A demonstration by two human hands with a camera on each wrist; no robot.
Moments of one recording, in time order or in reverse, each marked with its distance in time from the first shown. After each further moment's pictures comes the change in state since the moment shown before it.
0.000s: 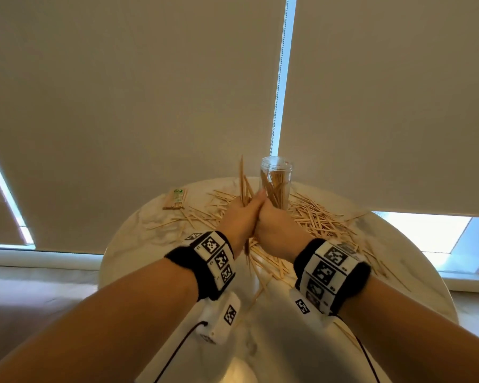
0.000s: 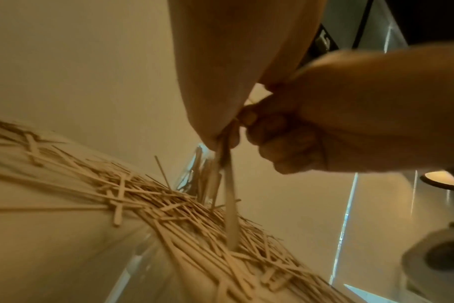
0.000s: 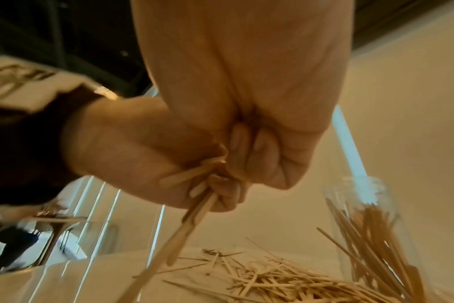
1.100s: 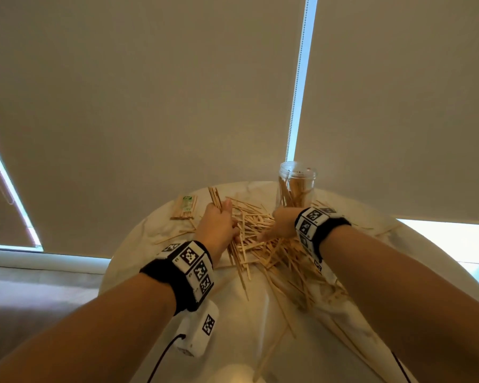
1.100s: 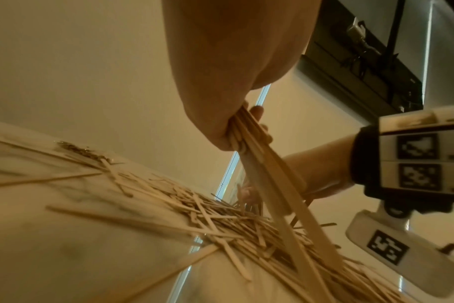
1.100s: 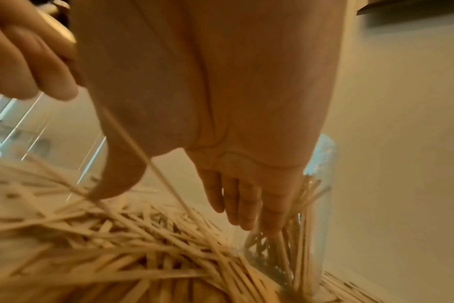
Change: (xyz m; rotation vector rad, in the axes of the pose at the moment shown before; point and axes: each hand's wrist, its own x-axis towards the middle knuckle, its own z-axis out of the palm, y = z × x) left_hand 0.056 -0.019 -0.064 -0.066 0.238 -0.032; right_hand 0.138 0.054 0.016 -0.503 -0.438 0.220
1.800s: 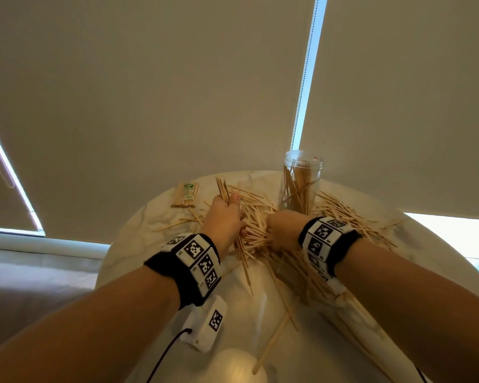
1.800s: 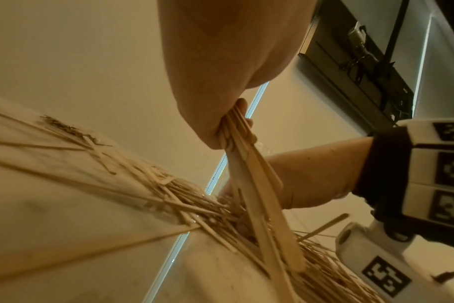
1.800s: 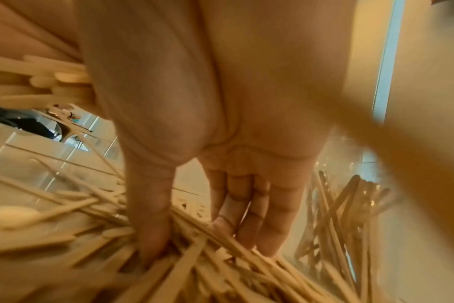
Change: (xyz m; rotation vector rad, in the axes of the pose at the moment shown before) left_hand 0.003 -0.011 0.008 -0.017 0.003 -0.032; right_hand -0.011 -0.019 0.026 -0.160 0.036 -0.160
